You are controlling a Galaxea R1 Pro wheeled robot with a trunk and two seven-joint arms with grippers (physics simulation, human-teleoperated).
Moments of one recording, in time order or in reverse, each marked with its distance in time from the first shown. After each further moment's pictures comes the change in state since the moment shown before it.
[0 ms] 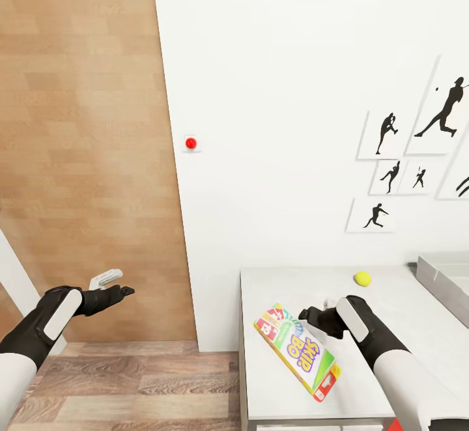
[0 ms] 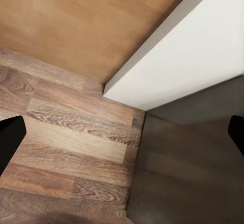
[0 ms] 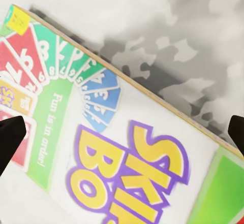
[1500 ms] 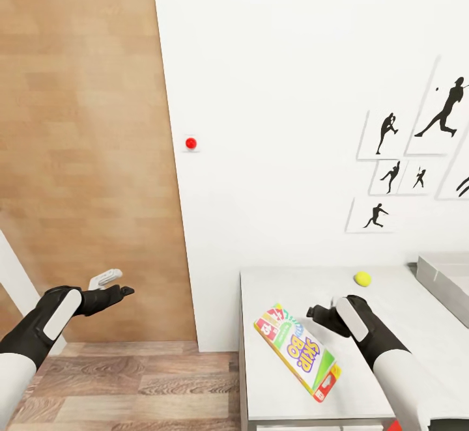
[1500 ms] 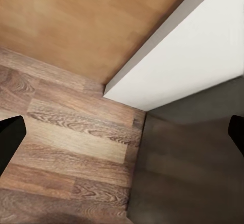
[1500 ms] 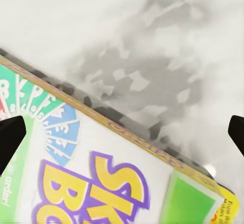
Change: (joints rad) left arm 0.000 0.002 0.001 0.000 -0.001 0.000 0.000; right arm -0.001 0.002 -0.005 -0.001 -0.004 -0.089 -0.124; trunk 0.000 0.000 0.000
